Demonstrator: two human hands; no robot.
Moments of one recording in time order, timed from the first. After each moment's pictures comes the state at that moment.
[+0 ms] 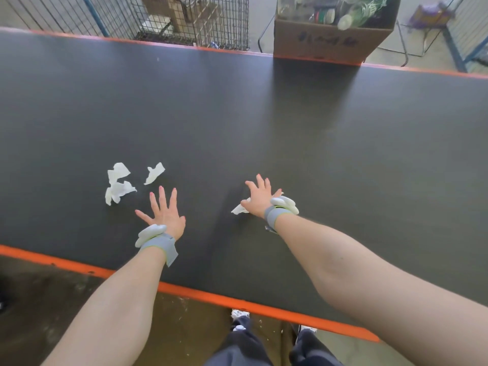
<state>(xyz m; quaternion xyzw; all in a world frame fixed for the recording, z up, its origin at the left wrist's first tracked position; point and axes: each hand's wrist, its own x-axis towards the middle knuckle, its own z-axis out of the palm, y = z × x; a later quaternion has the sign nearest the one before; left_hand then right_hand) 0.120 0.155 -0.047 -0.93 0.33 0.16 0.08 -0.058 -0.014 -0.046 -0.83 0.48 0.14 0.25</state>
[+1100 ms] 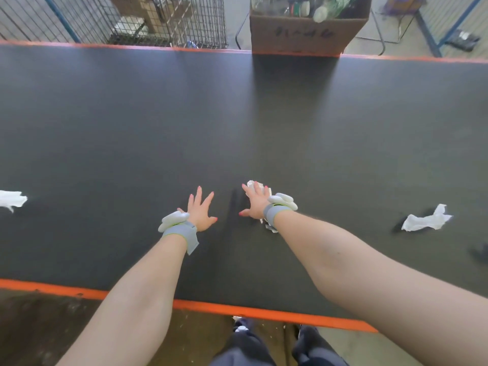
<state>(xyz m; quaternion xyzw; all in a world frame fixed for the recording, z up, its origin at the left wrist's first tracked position) 0.081 0.079 -0.050 -0.82 0.47 0.33 0.09 -0.078 -0.037 -0.067 -0.83 0.45 0.23 0.25</state>
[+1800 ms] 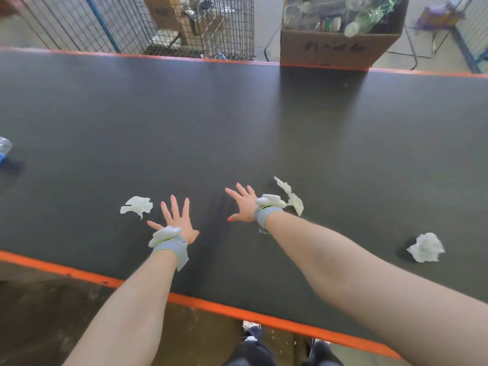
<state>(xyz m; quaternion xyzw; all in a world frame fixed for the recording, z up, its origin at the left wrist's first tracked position) 0.127 0.146 -0.035 -0.91 0.33 0.22 0.16 -0.009 -0.010 -0.046 -0.88 0.32 0.21 0.27</state>
